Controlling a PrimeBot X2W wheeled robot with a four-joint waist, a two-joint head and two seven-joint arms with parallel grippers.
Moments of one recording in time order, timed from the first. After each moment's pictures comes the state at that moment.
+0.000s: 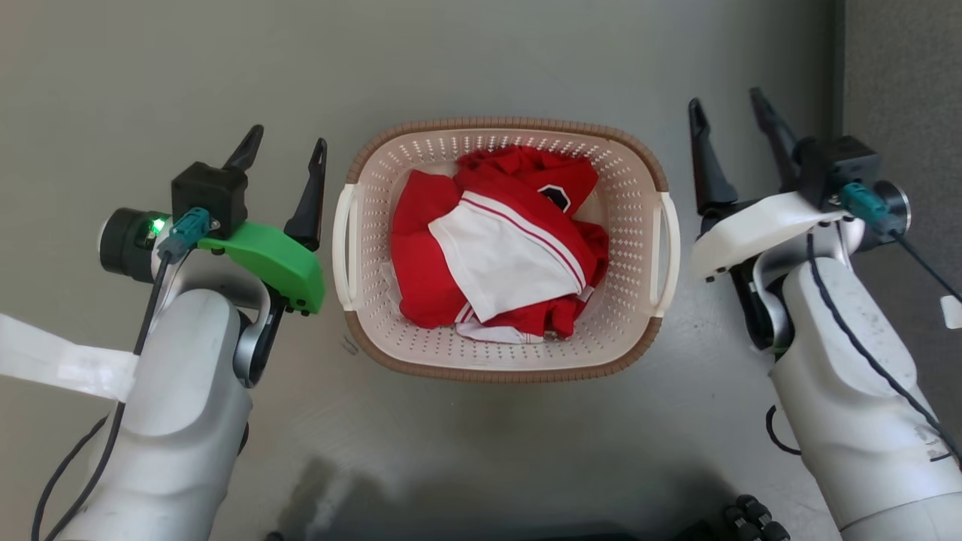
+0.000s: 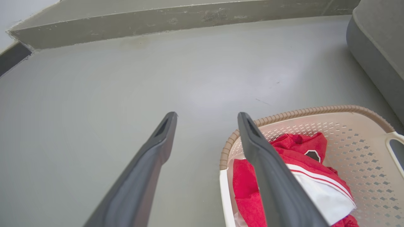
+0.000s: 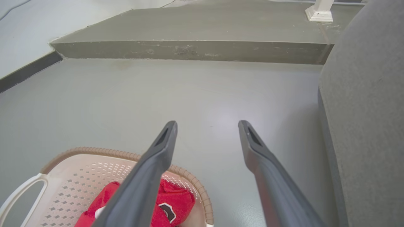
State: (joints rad) left arm -0.64 0.11 -0.37 0.55 -0.30 -0.08 -0.20; right arm -0.53 -0.09 0.21 0.47 0.16 0.00 -0.25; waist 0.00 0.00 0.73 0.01
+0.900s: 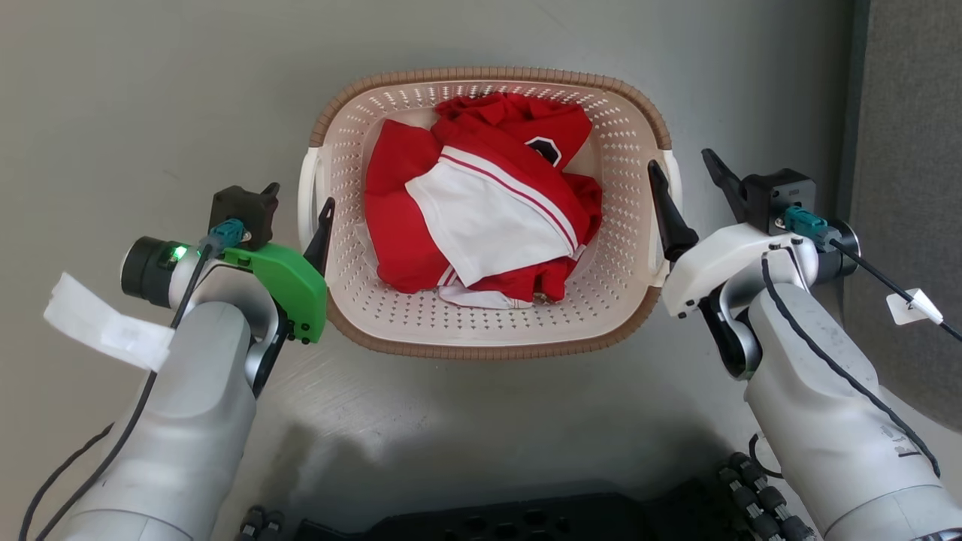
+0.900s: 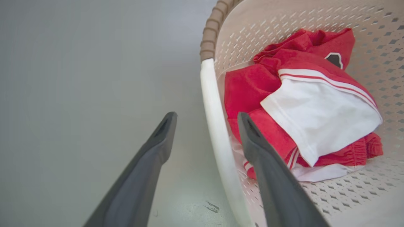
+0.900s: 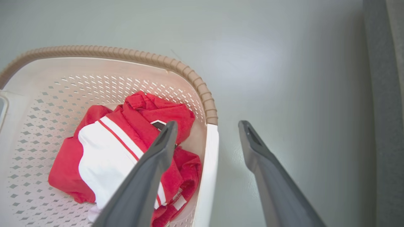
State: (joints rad) left arm -0.73 0.09 -0.48 0.88 -0.30 -0.12 -0.20; right arm -0.57 -0.06 0.29 0.69 0.19 0.02 -0.25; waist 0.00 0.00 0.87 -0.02
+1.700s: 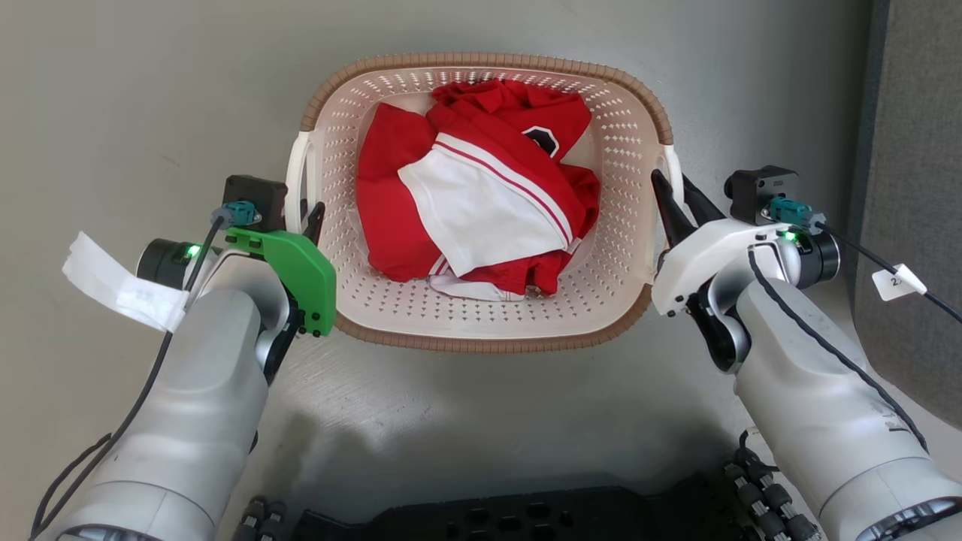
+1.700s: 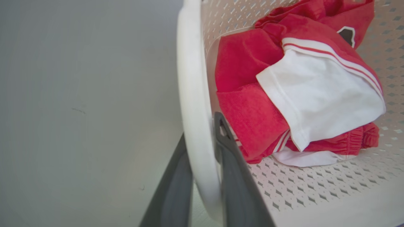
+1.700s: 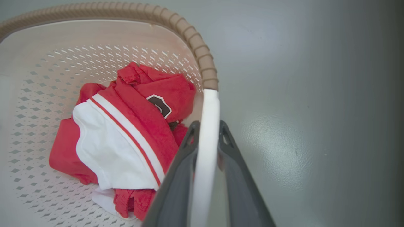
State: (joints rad) left arm -0.82 0.04 -0.54 1.04 -0.41 -0.13 -0.12; right arm -0.66 -0.06 0.40 0.87 0.35 0.04 -0.25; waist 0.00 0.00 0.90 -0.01
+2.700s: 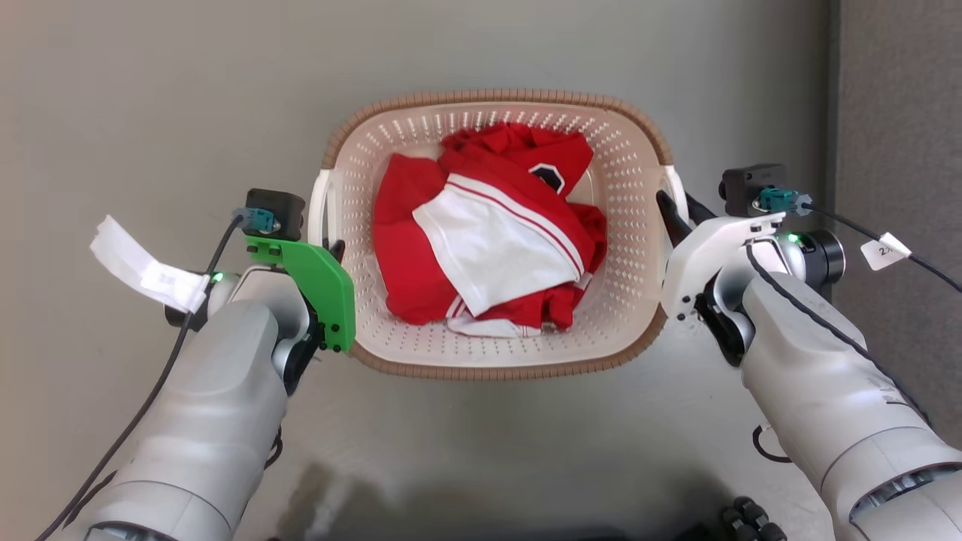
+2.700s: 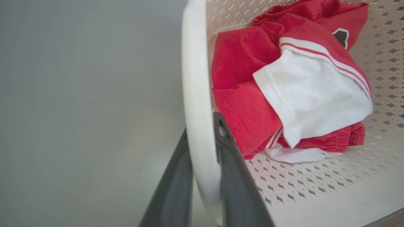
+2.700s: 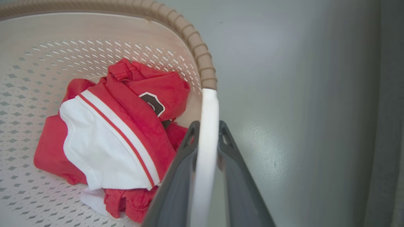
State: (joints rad) left arm -0.83 0.02 -0.64 1.10 -0.61 -0.13 0.01; right arm -0.77 -0.05 0.43 1.12 0.34 0.07 -0.21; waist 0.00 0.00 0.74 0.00
